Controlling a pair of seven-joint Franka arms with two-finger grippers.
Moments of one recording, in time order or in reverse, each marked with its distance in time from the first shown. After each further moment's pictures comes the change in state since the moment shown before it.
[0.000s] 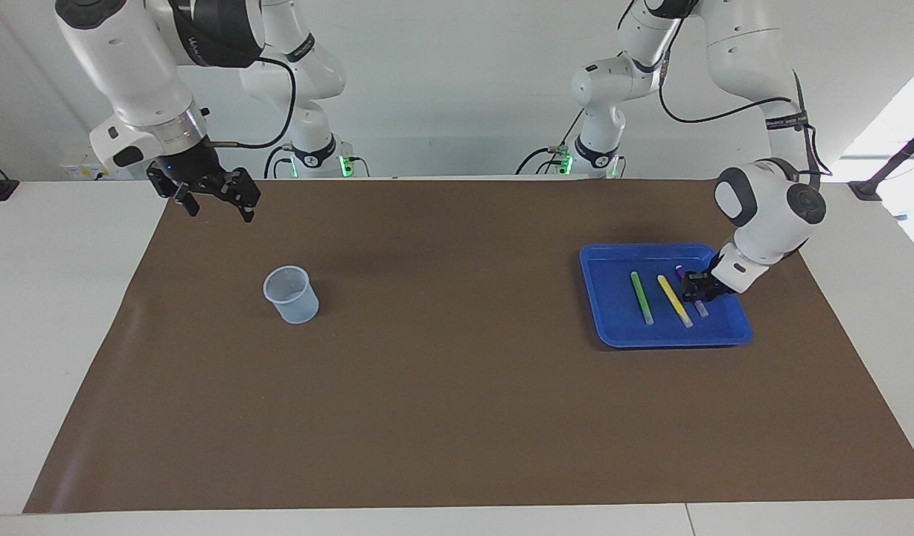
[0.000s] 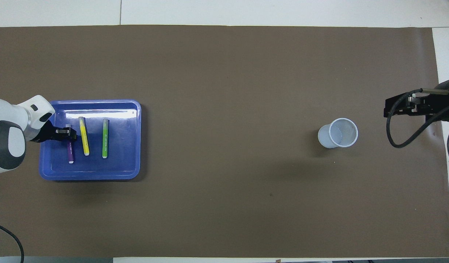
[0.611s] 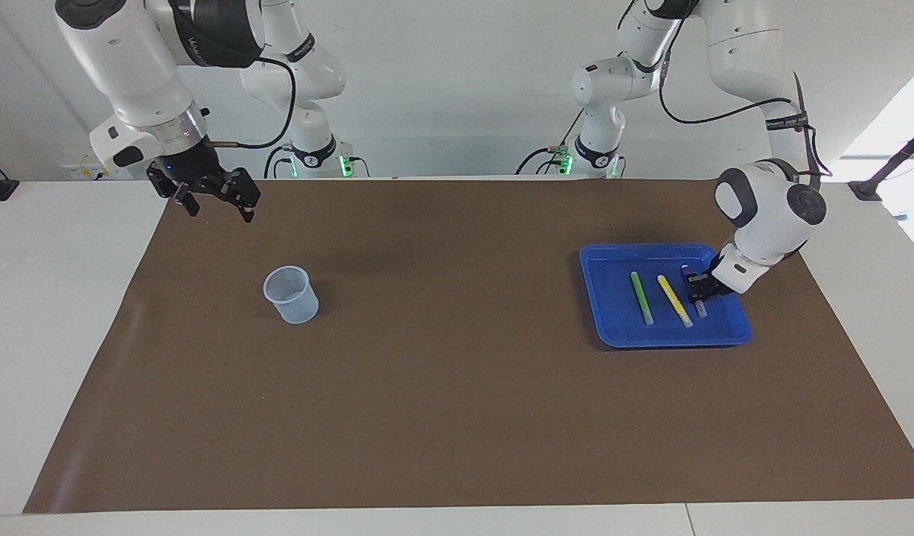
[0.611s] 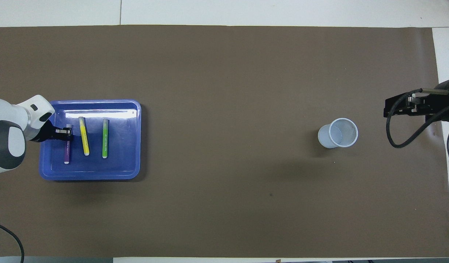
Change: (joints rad) left arm 0.001 0.000 0.000 0.002 0.000 0.003 0.000; right arm 0.000 0.000 0.002 0.000 0.000 0.000 0.000
